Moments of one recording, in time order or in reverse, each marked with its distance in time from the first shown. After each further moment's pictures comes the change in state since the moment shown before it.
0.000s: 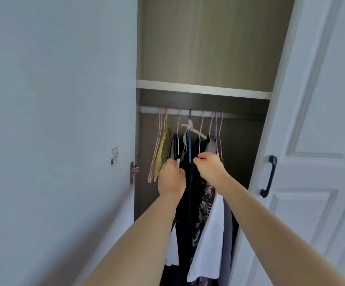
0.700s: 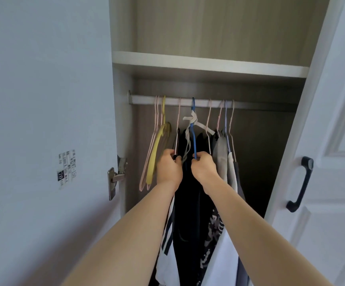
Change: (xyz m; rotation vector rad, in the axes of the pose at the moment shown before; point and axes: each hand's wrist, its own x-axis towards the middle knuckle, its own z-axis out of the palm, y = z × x) left_hand 0.083 -0.029 0.046 -0.100 0.017 -0.011; right_hand 0.097 0.037 0.048 -0.009 0.067 -0.009
